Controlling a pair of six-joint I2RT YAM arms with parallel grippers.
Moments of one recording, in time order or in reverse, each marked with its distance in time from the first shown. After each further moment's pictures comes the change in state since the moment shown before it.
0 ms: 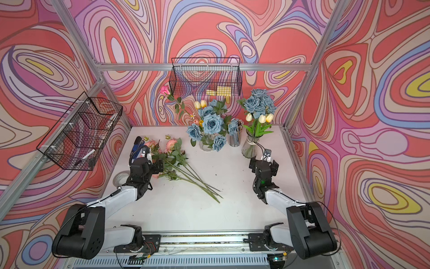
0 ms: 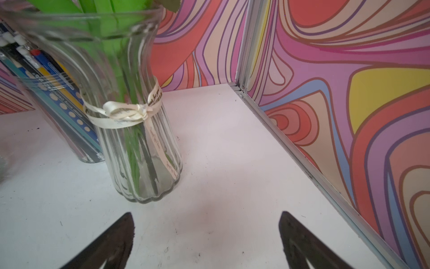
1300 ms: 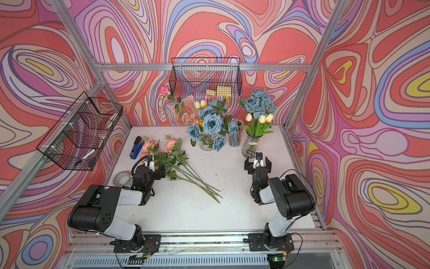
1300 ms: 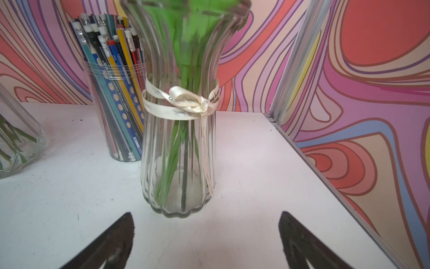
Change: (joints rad) left arm 0.024 0.213 -0.122 0.443 0.091 0.044; right arm -0.010 0.369 -0.092 0.652 -0.180 -0.179
